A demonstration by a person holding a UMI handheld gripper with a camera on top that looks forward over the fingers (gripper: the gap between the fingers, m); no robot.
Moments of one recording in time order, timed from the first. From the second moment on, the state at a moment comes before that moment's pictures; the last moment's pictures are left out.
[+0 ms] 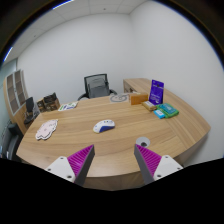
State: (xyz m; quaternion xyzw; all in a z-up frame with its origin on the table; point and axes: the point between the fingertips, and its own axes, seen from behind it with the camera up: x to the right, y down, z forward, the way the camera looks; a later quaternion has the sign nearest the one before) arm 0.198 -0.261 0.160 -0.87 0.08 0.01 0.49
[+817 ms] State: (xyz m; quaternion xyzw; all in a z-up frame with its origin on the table) arm 0.089 0.015 -0.001 -0.89 0.10 0.06 0.44
